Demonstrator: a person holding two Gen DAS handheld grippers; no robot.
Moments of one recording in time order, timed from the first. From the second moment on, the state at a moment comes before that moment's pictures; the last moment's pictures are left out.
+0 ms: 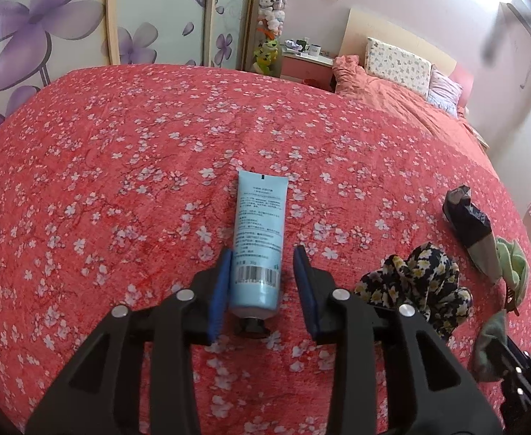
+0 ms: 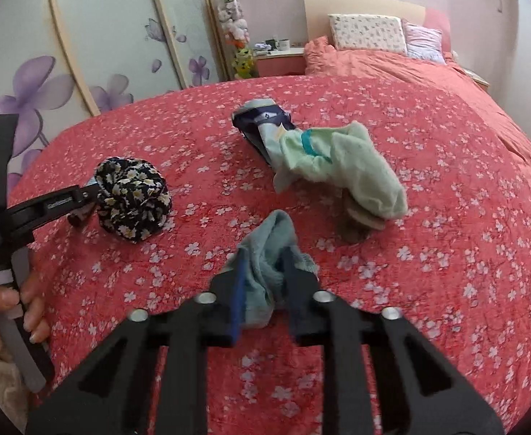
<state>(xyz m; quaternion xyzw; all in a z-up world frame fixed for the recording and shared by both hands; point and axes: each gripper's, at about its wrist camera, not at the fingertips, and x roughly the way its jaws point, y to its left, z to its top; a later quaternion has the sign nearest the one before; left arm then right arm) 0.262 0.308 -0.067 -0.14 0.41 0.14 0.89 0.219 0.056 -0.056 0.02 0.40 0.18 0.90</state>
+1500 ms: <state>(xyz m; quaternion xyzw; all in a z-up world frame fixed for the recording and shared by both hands) 0.198 0.111 0.045 -0.09 0.33 -0.09 0.93 0.135 -0.118 0.025 0.10 0.23 0.02 0.97</state>
